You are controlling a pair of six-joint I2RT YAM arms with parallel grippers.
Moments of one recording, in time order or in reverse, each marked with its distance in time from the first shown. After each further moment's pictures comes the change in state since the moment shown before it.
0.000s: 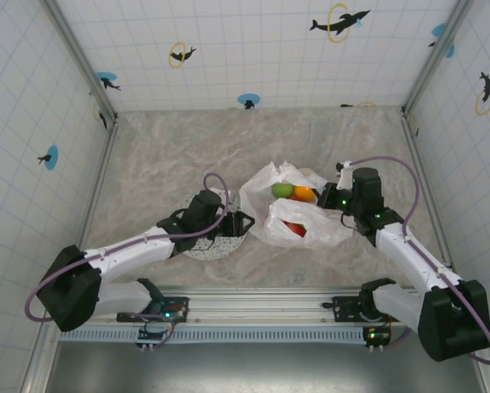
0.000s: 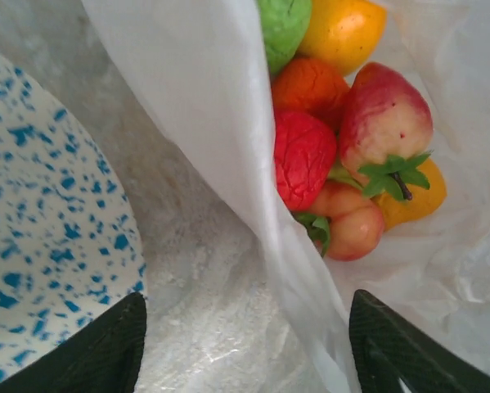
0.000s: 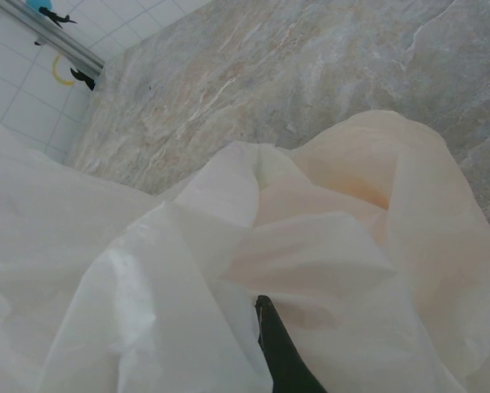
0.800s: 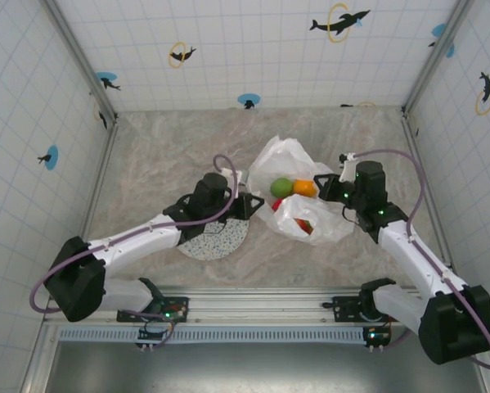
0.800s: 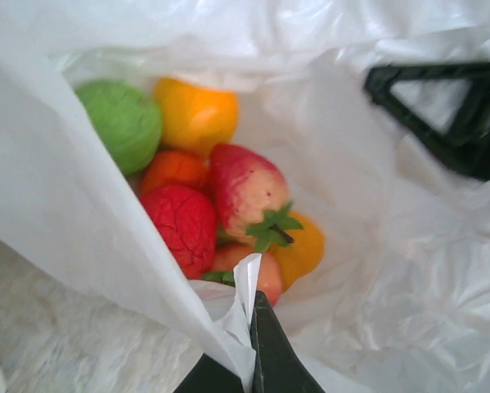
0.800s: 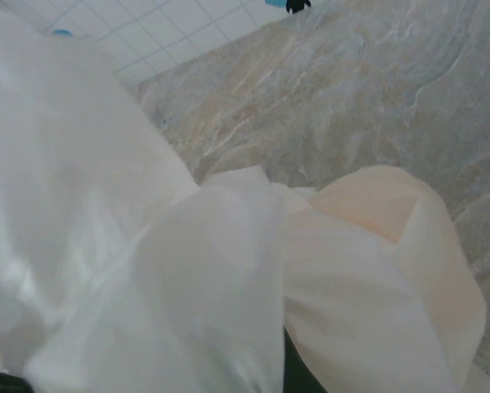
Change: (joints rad) left arm 0.003 0.071 0.196 0.078 0.075 0.033; right arm 0.000 -0.028 0.072 -0.019 0.035 -0.004
